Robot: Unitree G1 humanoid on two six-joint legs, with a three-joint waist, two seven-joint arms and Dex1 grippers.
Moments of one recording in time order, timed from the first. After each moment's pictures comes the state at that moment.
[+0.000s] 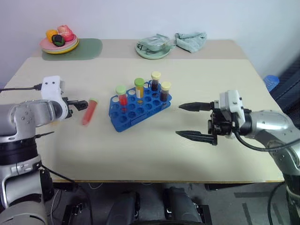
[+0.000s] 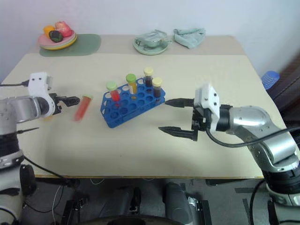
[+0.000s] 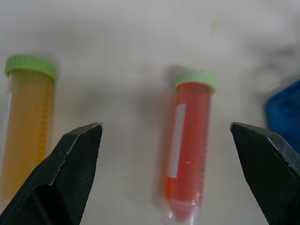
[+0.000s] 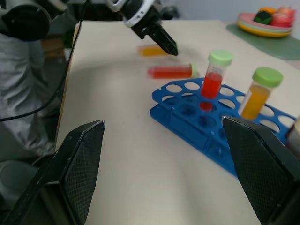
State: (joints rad) left arm -0.70 0.70 0.32 0.03 -0.59 1.46 -0.06; right arm -0.39 -0.88 -0.01 -0.45 0.76 0.55 0.97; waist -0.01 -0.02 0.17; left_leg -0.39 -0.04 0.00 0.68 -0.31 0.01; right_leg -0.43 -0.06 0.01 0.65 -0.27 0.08
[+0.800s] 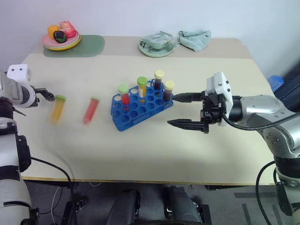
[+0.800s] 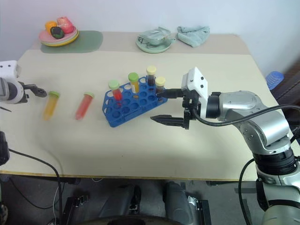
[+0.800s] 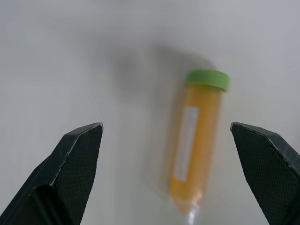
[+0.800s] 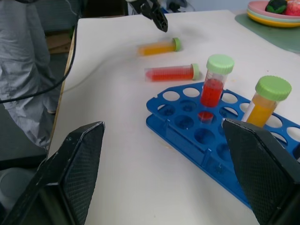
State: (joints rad) left arm -1.13 0.94 0.00 0.89 -0.21 1.17 -0.35; right arm -0.56 -0.81 0.03 -0.41 0.75 0.73 0.95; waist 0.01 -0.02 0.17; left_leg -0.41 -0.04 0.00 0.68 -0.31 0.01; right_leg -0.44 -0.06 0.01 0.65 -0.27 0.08
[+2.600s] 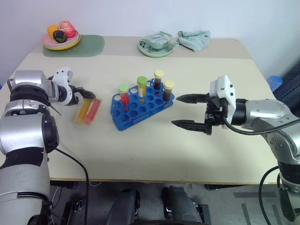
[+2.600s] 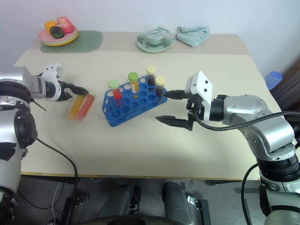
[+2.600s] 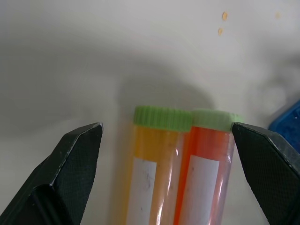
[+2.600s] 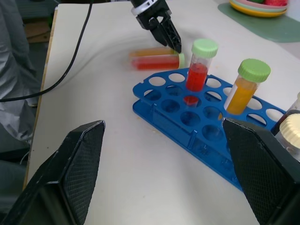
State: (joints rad) left arm -1.31 0.70 0.06 1.24 -0.05 1.04 -0.69; right arm -0.49 -0.84 -0.02 -0.46 0.70 0.73 0.93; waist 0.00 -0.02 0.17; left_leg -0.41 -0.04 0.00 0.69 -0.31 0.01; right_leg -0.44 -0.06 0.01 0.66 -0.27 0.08
